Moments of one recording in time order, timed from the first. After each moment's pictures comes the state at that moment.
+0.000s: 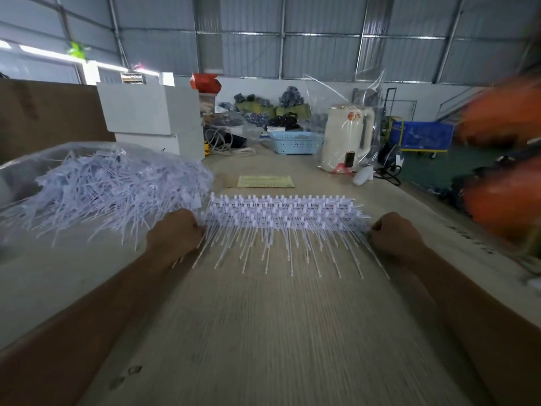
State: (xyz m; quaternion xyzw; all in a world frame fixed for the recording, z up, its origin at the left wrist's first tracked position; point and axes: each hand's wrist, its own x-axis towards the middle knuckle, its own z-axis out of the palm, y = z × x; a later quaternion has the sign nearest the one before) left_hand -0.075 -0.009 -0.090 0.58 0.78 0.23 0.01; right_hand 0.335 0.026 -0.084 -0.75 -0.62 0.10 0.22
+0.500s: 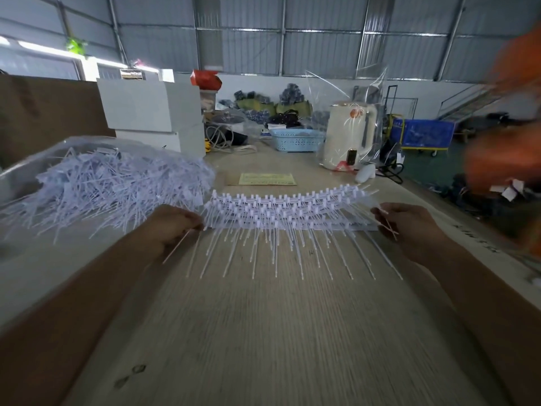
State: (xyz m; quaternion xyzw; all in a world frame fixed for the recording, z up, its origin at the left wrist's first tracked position) left_hand -0.097 -0.010 -0.081 0.48 0.68 0.45 0.31; right_hand 0.339 0.017 -0.076 -0.57 -0.42 0.42 0.57
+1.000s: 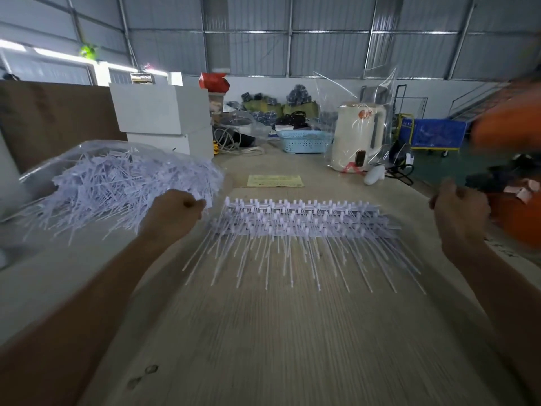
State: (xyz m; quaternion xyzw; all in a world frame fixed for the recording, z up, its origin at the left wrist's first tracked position) left_hand -0.101 -0.020 -0.063 0.59 0.71 0.37 0.02; right_hand 0.355 0.015 -0.056 -0.65 -0.41 0.05 0.63
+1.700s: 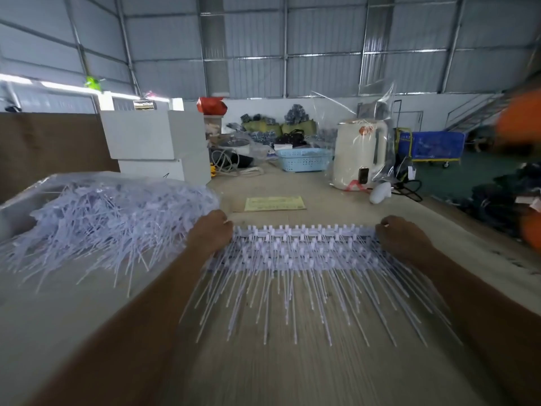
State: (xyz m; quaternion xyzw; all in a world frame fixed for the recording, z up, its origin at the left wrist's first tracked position) left_hand -0.067 0.119 -0.086 0.61 0.74 0.29 0.06; right_hand 0.330 0.121 -0.093 -0.74 -0.62 0.06 0.26
